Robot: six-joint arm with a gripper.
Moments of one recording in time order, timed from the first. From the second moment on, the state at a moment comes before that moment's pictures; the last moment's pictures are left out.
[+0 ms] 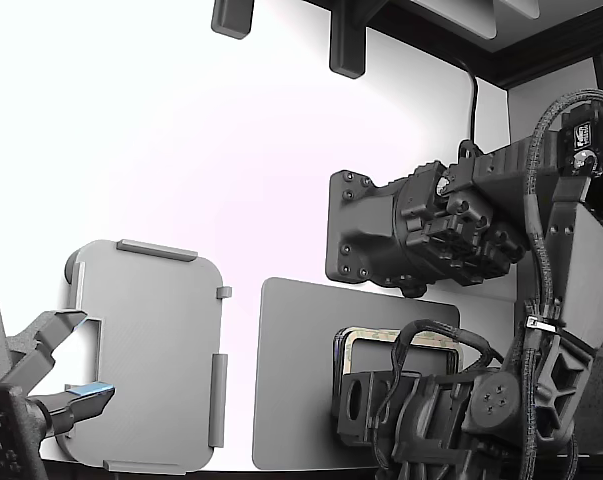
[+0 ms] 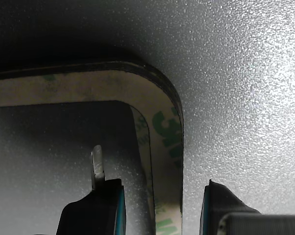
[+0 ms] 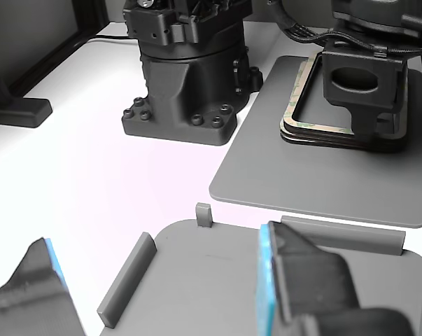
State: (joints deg) arm 68.5 96.2 110.7 78.9 -0.9 -14.4
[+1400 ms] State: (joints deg) arm 68.5 96.3 110.0 80.6 2.0 -13.4
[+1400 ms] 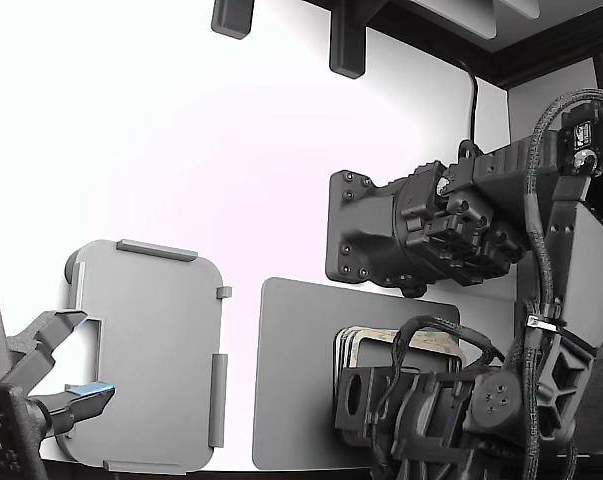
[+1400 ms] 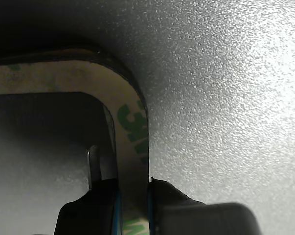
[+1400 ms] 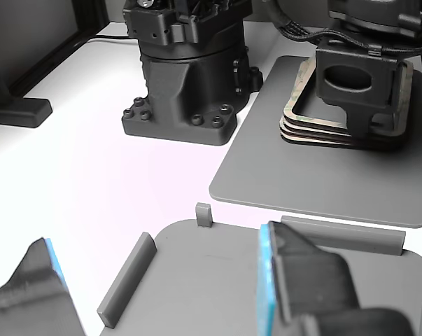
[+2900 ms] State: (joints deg) arm 39.9 92.6 77.1 94.3 4.8 21.6
